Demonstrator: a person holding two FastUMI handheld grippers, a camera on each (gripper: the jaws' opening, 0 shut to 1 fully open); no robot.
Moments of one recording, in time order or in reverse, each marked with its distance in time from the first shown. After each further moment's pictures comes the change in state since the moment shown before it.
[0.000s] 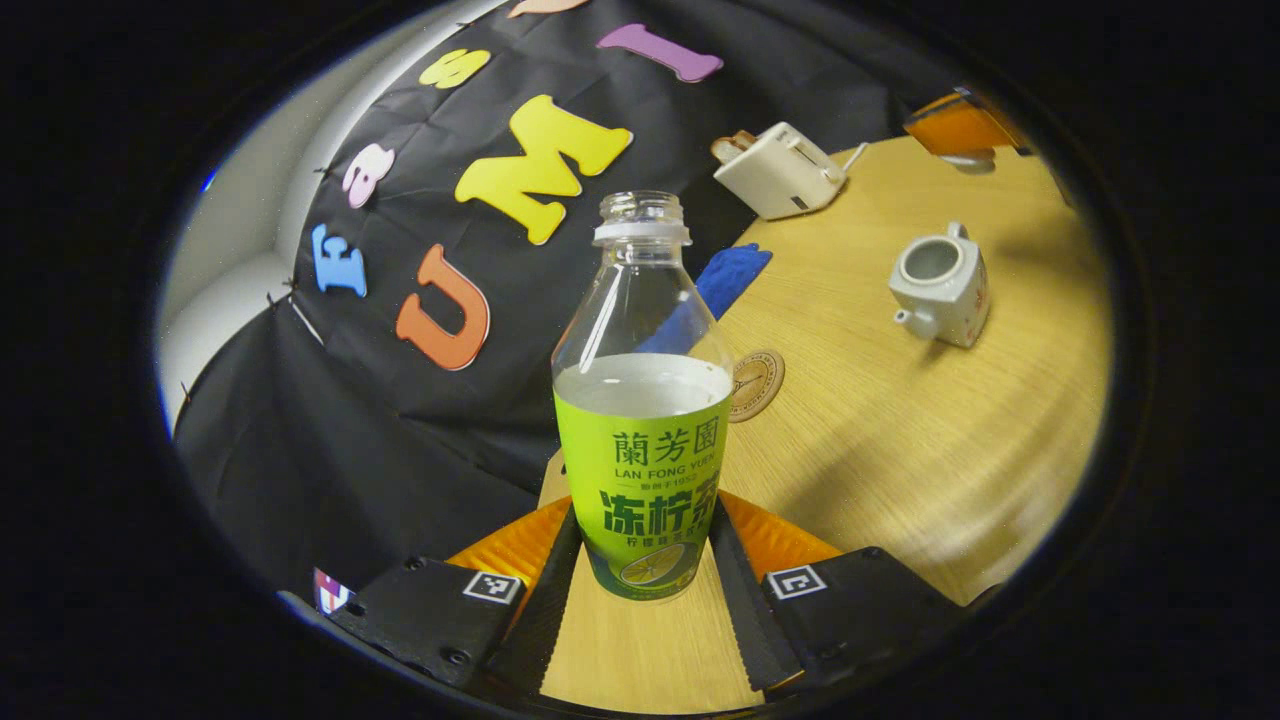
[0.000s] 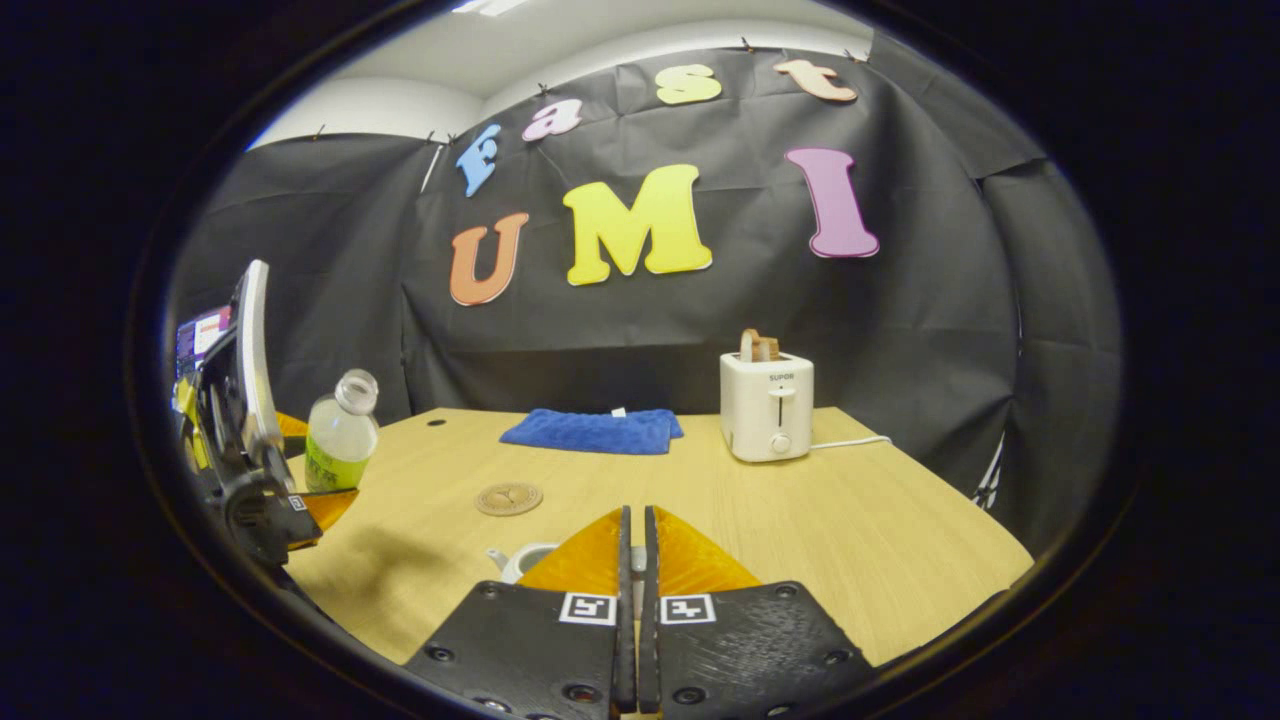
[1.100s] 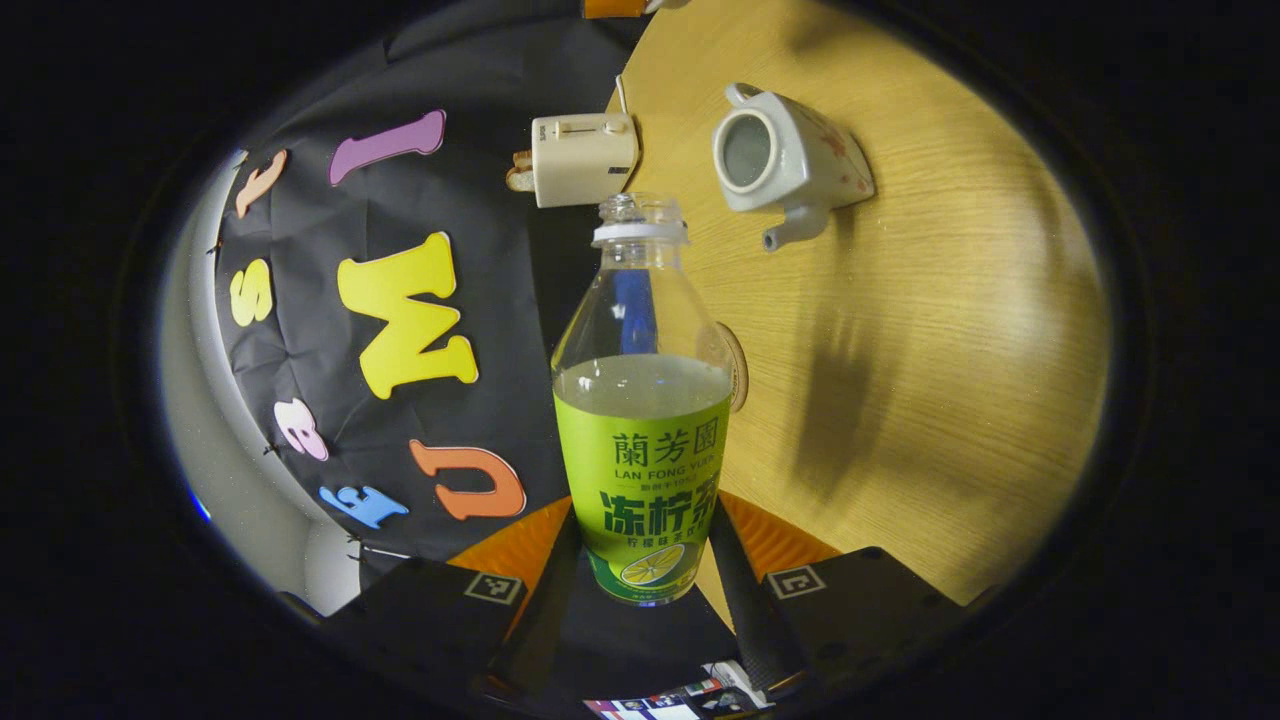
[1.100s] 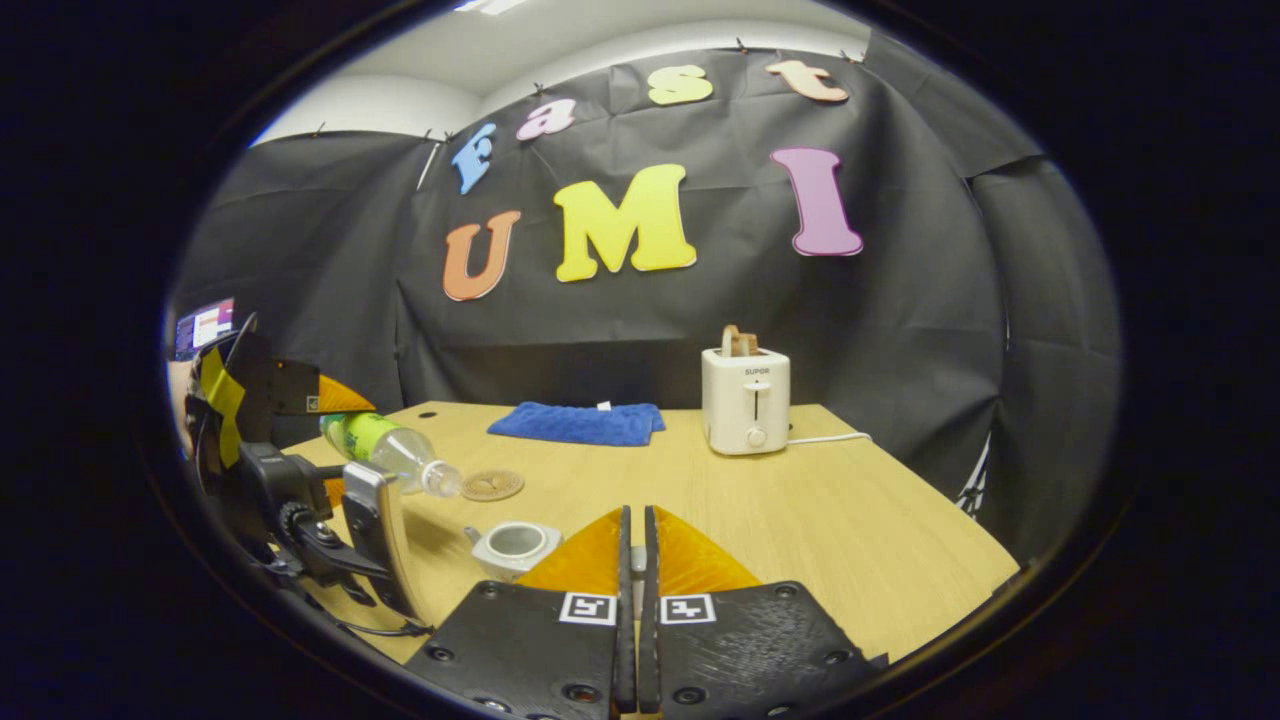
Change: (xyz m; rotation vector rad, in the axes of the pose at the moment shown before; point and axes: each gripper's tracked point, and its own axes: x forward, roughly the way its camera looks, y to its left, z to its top) left arm 0.016 -0.011 0.059 0.734 -0.023 0.018; right arm -0.019 -0.031 -0.007 -0.002 -0.004 -0.029
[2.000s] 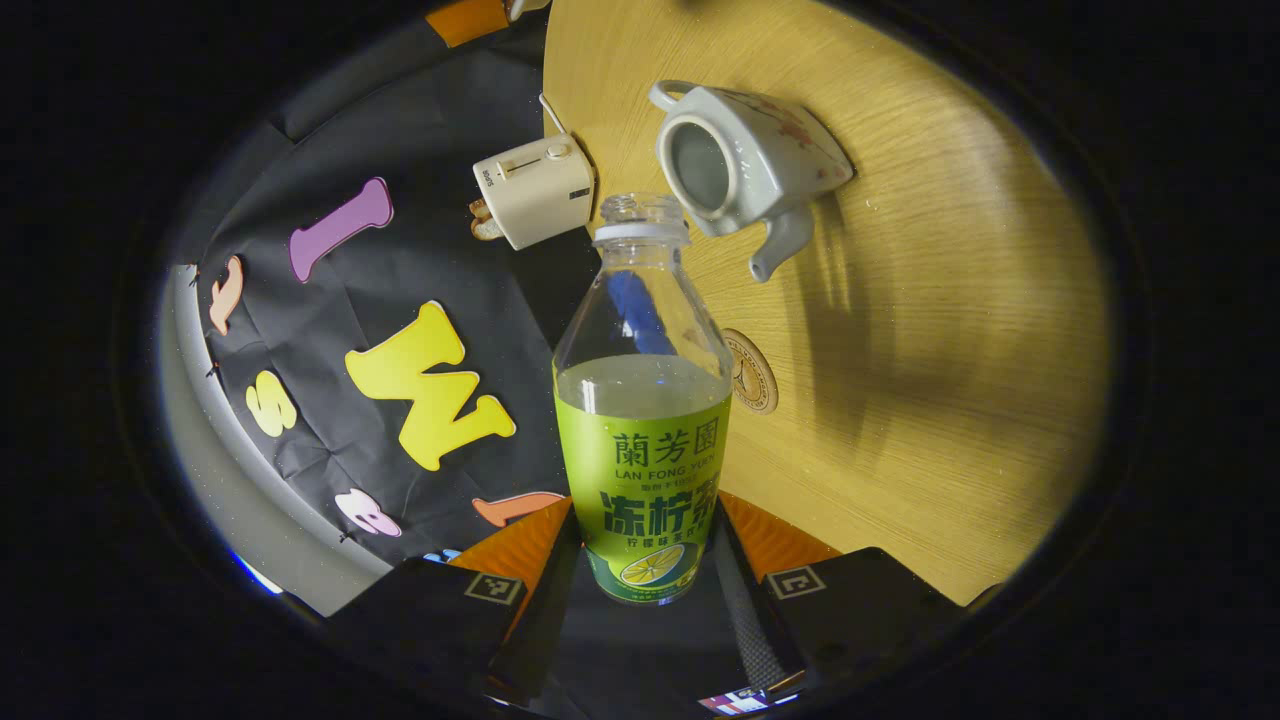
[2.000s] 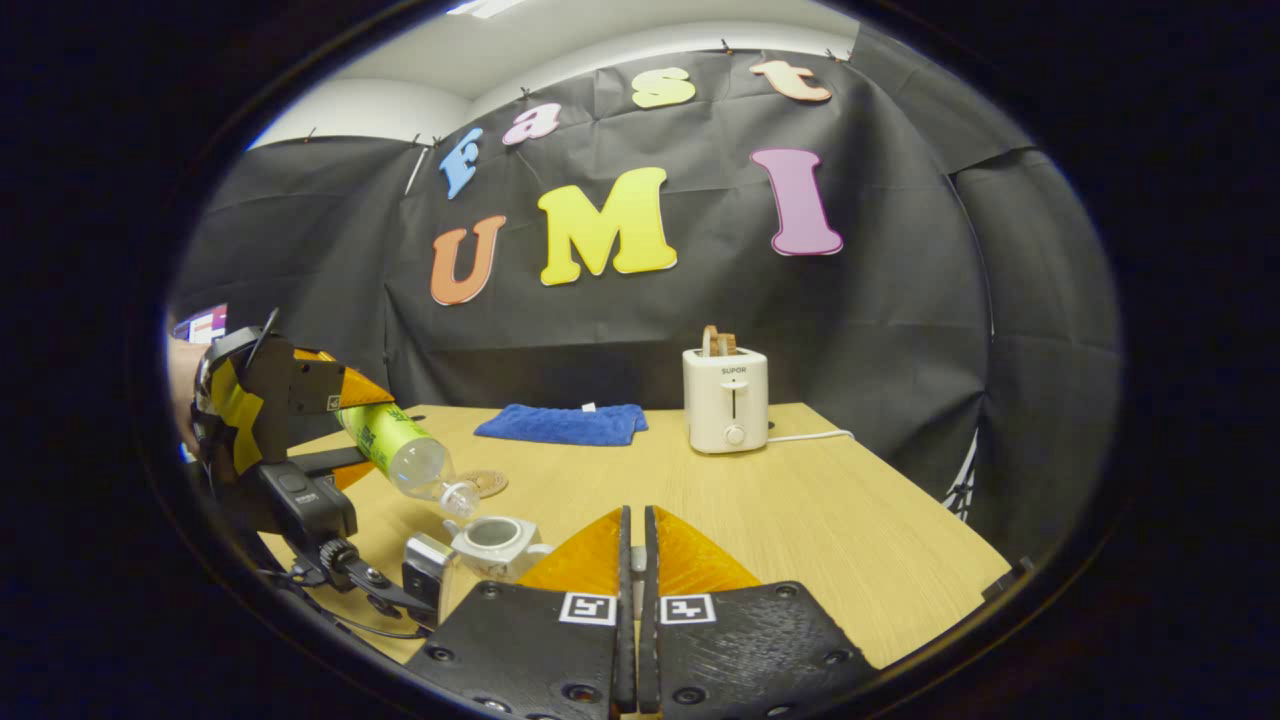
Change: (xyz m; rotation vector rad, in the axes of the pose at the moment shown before) left arm 0.004 0.026 0.025 0.283 0.026 0.091; right arm -0.007 -0.018 -0.002 0.018 -0.008 -0.019
